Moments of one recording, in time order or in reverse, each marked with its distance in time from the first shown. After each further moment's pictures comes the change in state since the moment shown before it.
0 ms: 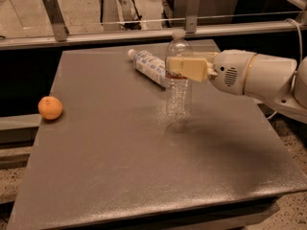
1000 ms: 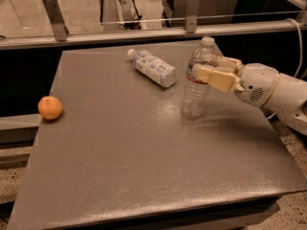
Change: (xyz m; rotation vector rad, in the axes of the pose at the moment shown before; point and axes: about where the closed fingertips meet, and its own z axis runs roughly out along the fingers) arm 0.016 -0.053 -0.037 -0.167 -0.216 -0.172
